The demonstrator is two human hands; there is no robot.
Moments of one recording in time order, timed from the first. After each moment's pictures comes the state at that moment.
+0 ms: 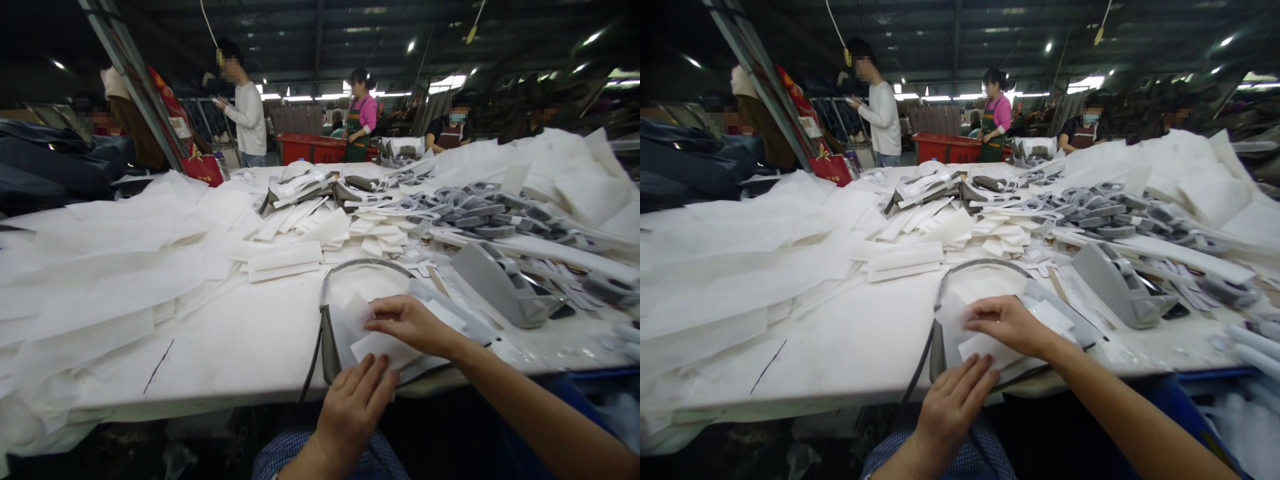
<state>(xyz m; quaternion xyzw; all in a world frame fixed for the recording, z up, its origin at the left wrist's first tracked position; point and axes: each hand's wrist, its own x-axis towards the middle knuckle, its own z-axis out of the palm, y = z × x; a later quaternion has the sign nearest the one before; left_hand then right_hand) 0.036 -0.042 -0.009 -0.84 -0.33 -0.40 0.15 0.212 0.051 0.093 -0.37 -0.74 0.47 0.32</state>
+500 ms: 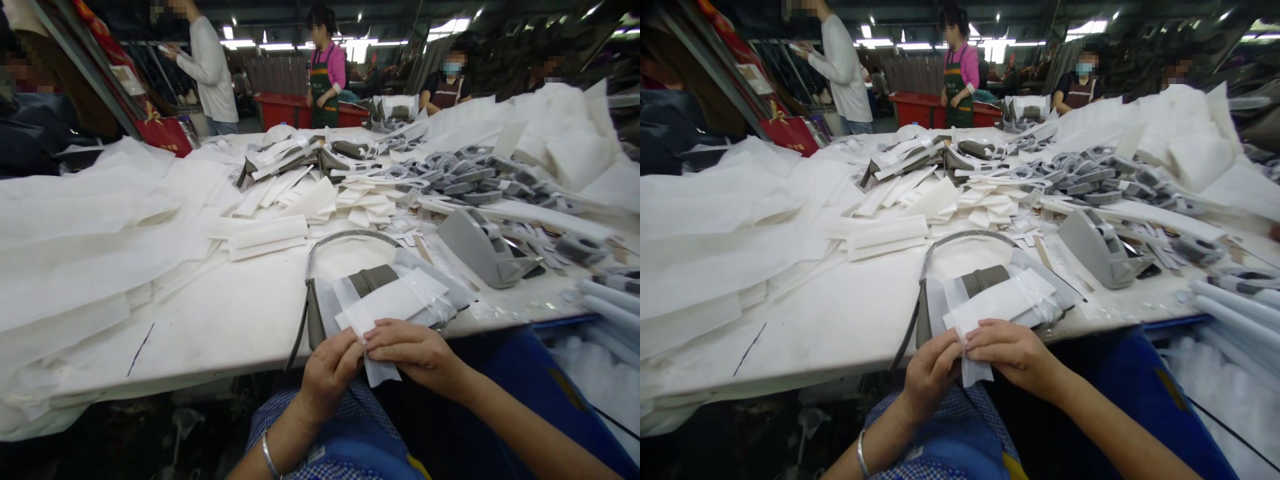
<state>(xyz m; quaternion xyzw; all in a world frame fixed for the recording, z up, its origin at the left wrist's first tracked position) 0.026 -0.041 -0.026 -0.81 -0.32 -0.49 0.05 0.250 -0.028 0.036 -0.24 -0.88 0.21 0.36</state>
